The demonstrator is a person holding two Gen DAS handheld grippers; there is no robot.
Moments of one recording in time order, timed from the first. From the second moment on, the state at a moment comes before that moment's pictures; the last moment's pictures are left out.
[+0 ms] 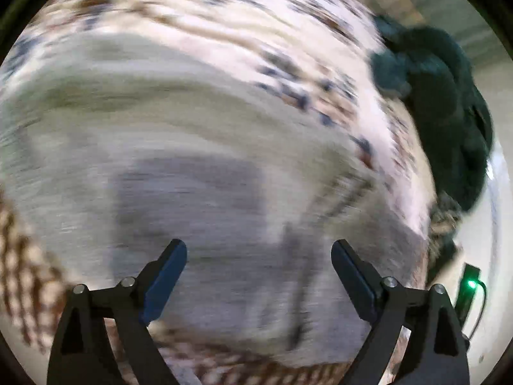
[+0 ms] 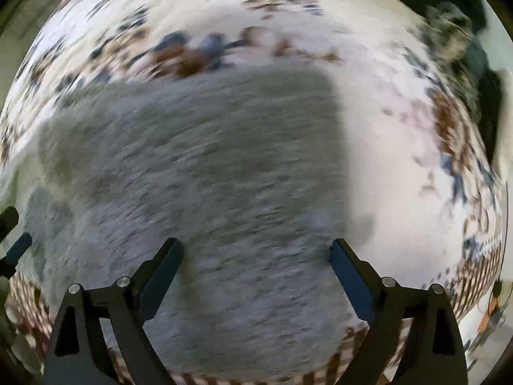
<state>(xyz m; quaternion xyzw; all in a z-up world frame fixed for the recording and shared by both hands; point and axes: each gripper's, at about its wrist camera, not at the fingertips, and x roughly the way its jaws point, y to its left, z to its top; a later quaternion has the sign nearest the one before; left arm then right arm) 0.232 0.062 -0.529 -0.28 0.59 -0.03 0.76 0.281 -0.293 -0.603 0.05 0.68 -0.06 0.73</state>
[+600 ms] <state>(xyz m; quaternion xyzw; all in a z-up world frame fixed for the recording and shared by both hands) 0.246 0.251 -0.577 -0.37 0.46 0.17 0.79 0.308 -0.228 -0.627 0.07 0.71 -0.03 0.70</state>
